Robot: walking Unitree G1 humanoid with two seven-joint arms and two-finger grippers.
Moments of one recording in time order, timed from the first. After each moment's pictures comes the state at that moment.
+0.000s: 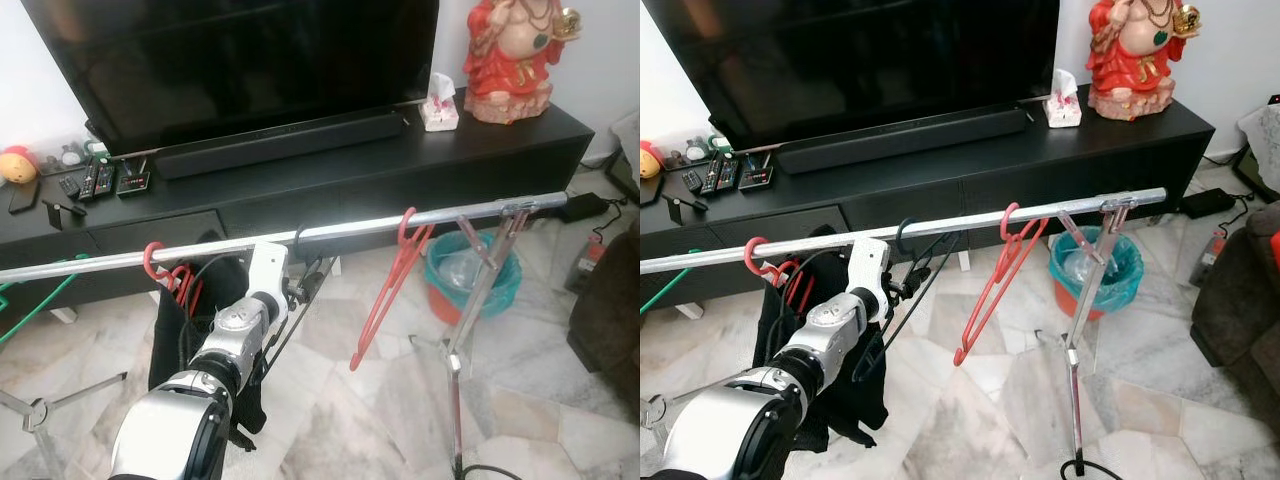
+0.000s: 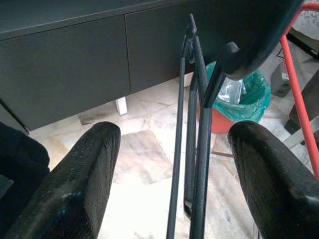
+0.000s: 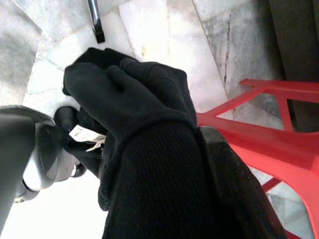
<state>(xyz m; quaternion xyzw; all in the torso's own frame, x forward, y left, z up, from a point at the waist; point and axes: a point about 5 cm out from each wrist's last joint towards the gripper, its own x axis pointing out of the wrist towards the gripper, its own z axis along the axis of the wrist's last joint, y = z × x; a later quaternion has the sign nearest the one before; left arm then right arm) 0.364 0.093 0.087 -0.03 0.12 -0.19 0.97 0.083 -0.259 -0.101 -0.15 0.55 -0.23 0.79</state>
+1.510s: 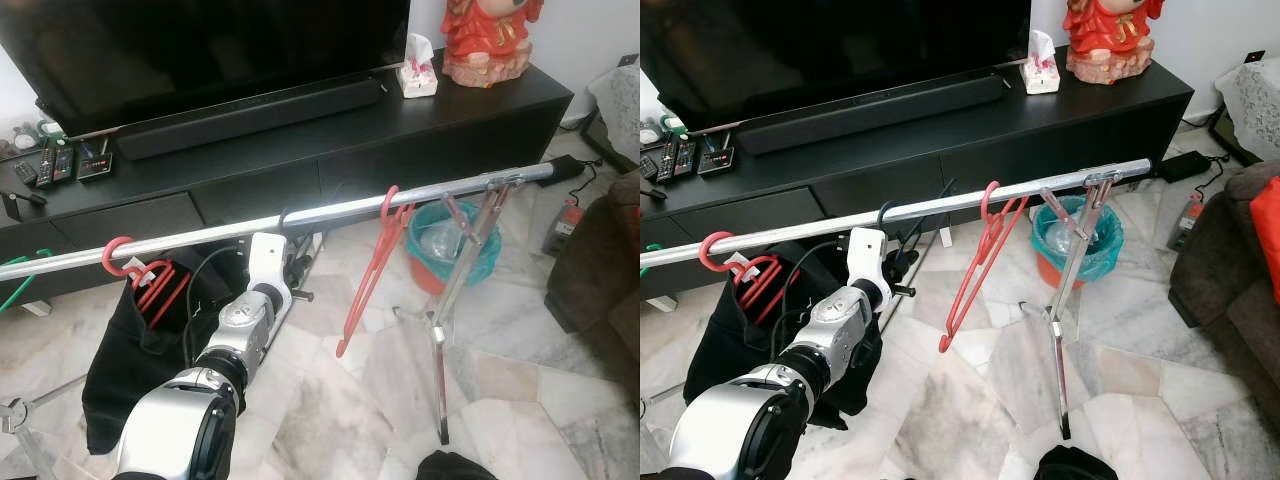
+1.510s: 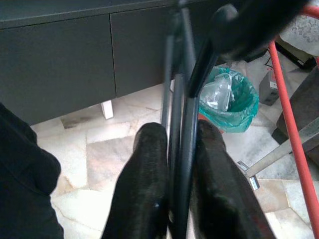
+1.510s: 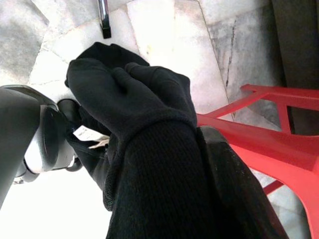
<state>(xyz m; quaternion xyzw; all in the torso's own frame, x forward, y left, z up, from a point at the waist) 0.368 0.090 0.099 -0.06 0.07 -0.17 0.98 0.093 -0.245 -0.100 -0.18 0.51 -0.18 0.82</state>
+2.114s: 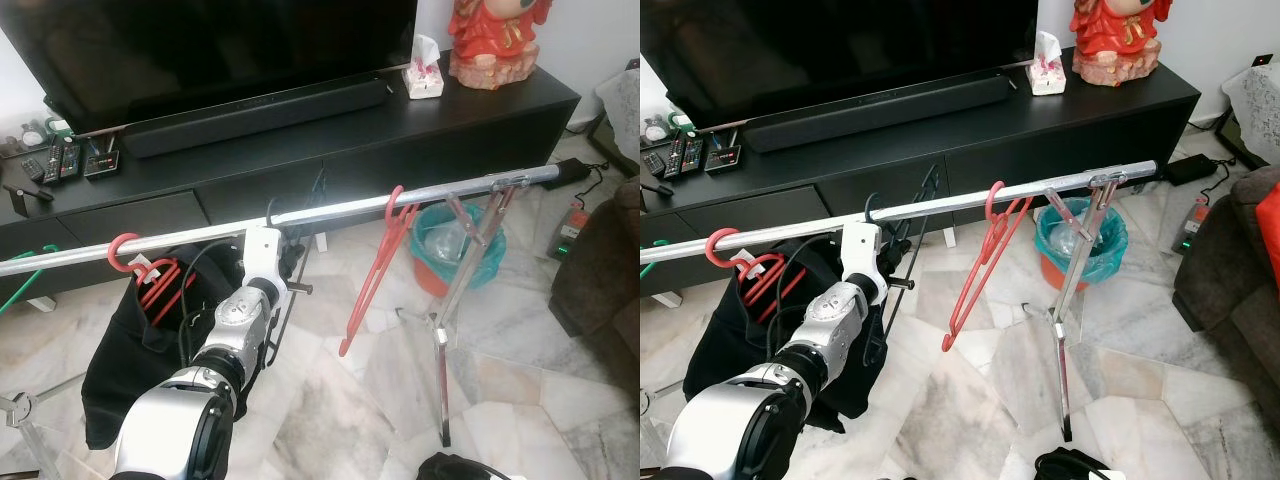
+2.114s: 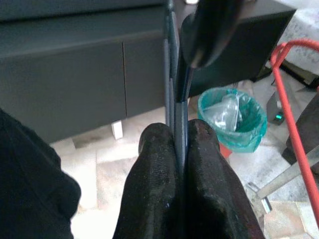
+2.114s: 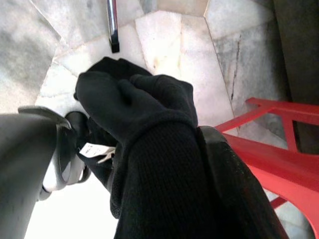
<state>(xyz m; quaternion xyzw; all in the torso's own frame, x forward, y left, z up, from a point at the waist) 0.370 0.099 0.109 -0.05 0.02 -0.16 0.99 0.111 -0.239 -0.098 -0.18 0.49 -0.18 0.83</state>
